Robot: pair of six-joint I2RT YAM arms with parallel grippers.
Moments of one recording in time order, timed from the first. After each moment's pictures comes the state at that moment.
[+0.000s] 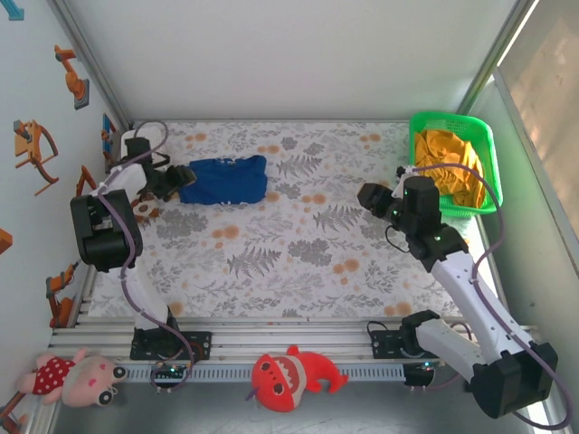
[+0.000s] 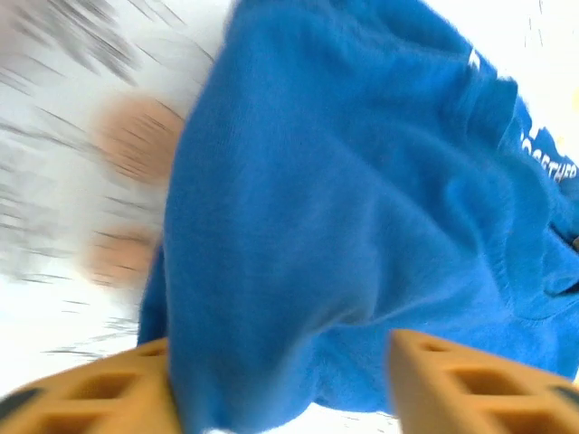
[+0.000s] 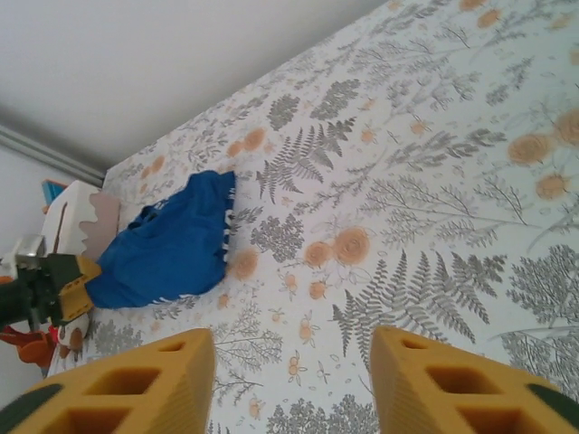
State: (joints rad) left arm 0.13 1.93 1.39 -0.59 0.42 -0.37; right arm 0.31 0.94 0.81 -0.37 -0.14 0.66
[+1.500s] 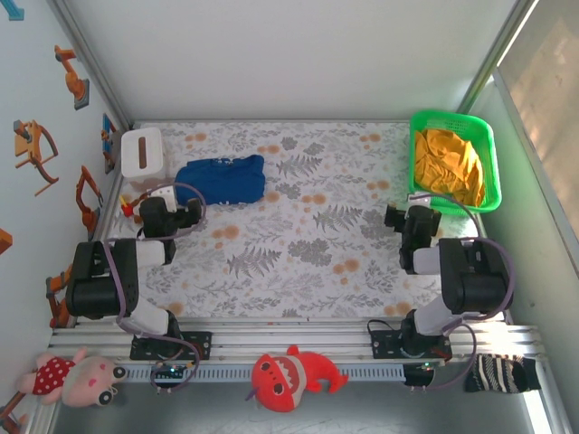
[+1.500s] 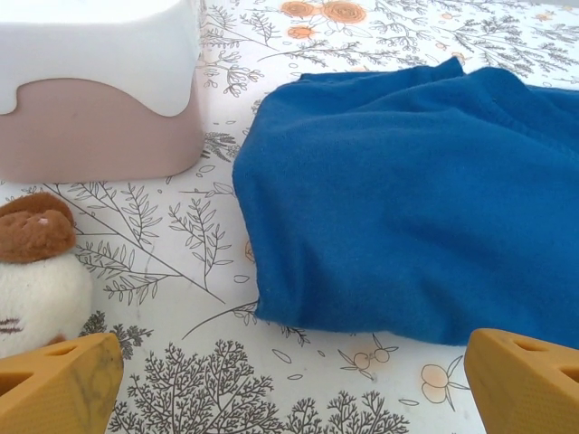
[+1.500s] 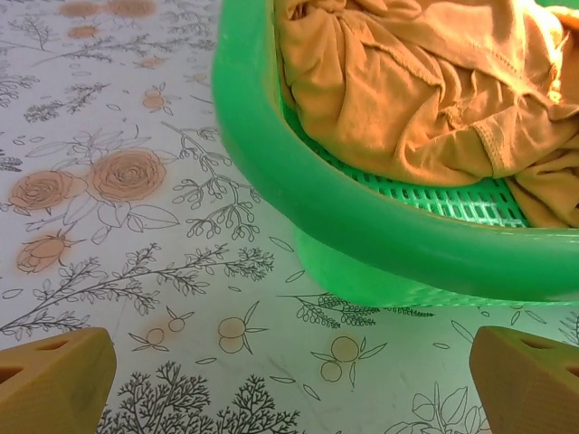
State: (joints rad) left arm 0.00 1.54 0.44 0.61 0.01 -0.07; right arm -0.01 1.55 0.35 0.76 0.21 0.01
